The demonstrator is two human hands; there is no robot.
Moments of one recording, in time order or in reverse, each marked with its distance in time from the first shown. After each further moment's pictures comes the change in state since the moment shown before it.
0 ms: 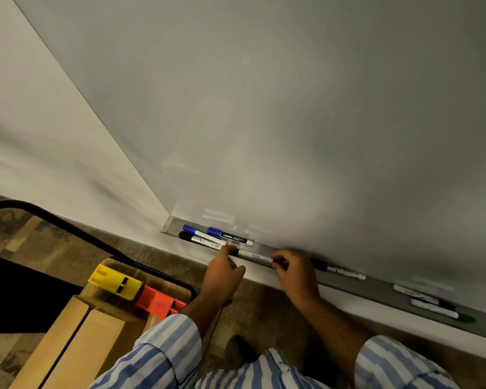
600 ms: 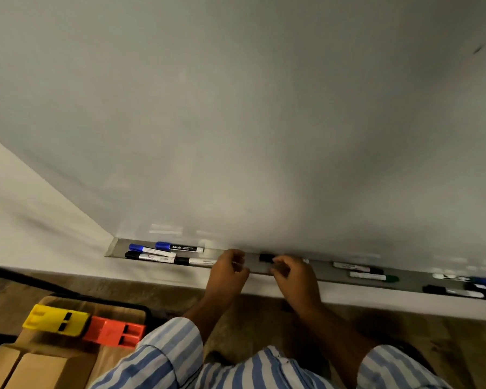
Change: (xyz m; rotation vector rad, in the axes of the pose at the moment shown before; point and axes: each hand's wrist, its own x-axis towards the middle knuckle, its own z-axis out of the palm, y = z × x) left_hand -0.023 0.054 0.093 -0.017 -0.140 0.245; right_hand -0.054 0.057 -0.087 -0.026 0.183 0.126
